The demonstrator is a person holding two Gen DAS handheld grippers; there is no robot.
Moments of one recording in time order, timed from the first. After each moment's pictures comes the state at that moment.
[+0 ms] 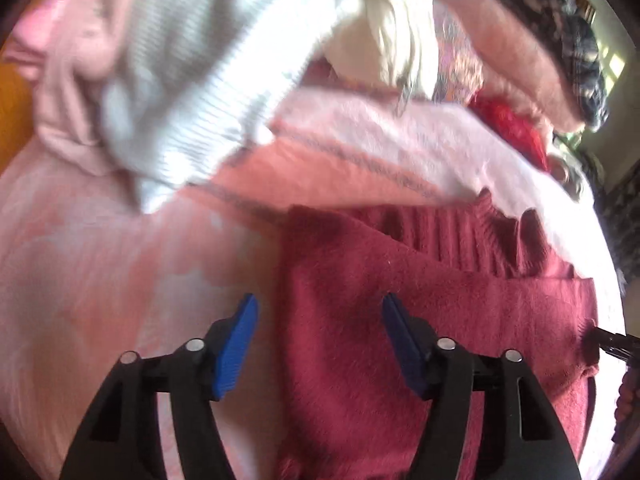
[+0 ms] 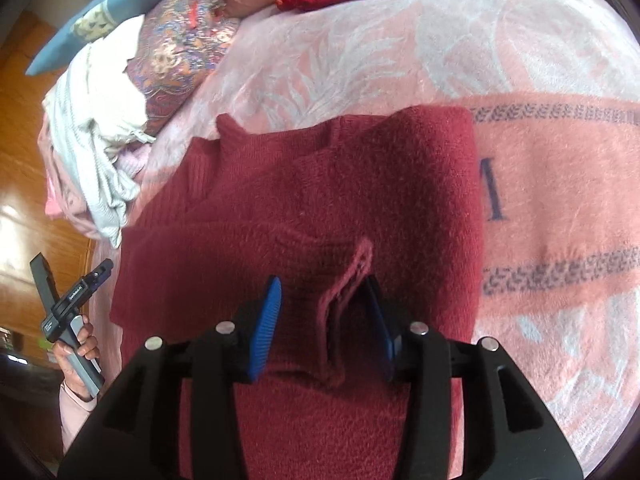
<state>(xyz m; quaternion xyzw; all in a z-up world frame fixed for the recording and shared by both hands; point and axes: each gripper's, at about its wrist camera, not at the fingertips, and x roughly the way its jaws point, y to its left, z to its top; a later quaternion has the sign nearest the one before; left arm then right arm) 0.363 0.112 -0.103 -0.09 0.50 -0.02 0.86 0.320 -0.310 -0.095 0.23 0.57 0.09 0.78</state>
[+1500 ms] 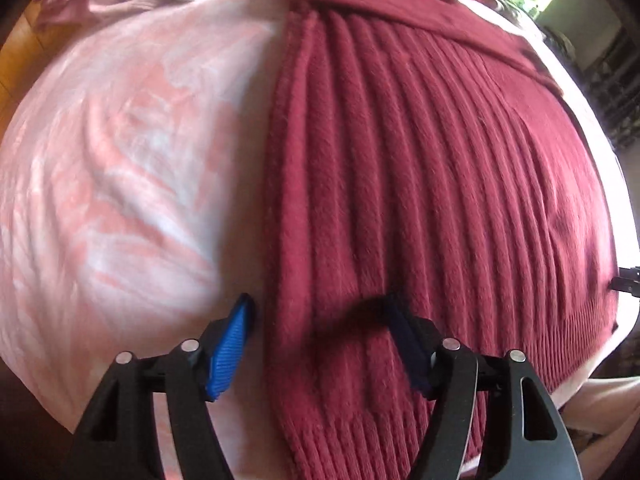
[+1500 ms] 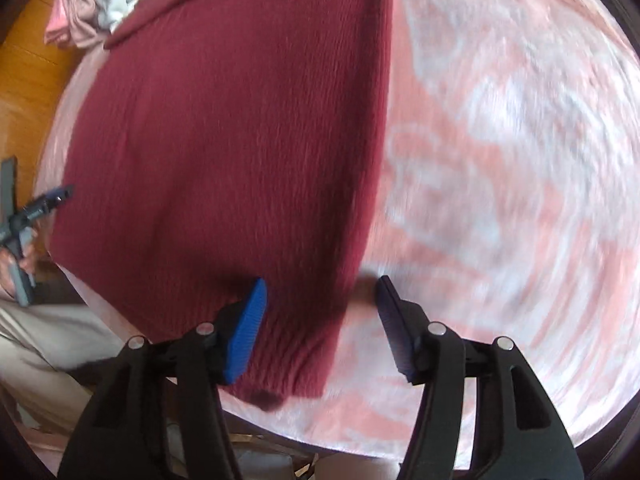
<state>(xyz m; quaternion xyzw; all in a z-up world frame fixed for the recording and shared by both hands) 0.042 0.119 -0.136 0.01 0.61 -0.10 0.78 -0.030 -0.262 -0.091 0.07 0.68 0.07 0.73</state>
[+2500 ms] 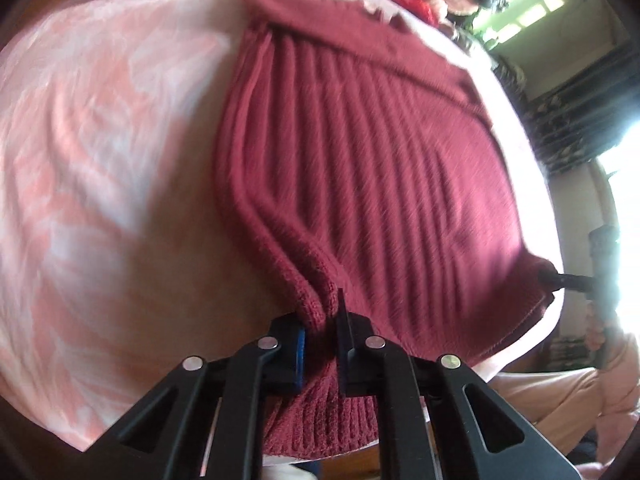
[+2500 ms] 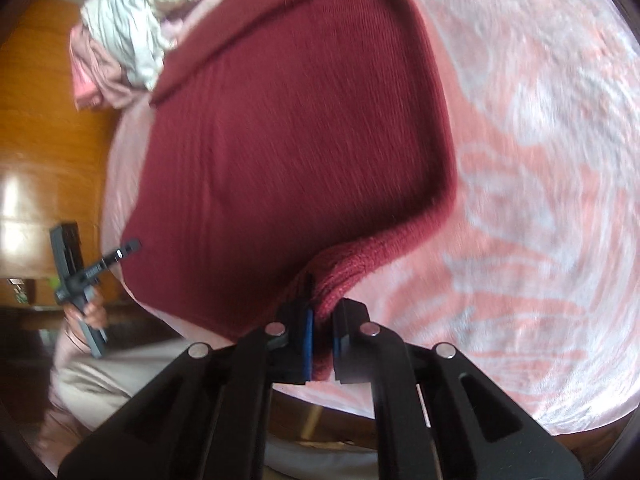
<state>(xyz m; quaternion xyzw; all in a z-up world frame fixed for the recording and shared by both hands) 0.043 0.134 -0.089 -0.11 0.60 -0.20 0.76 0.000 -0.261 -0.044 0.25 0.64 0.11 0.72</state>
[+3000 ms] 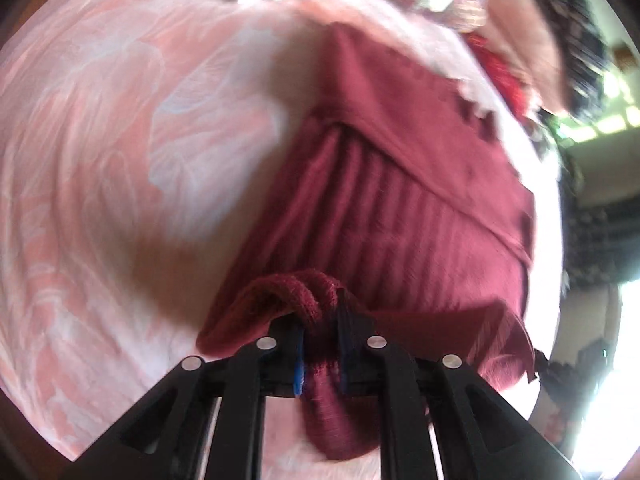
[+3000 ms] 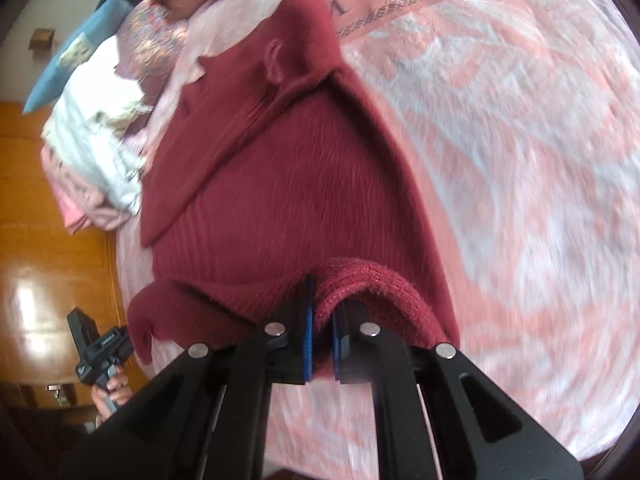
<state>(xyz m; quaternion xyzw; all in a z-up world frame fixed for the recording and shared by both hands) 0.167 0.137 -0.094 -0.24 0.63 -0.04 0.74 0.112 -0.306 -0.070 0.35 0.60 0.01 0.72</state>
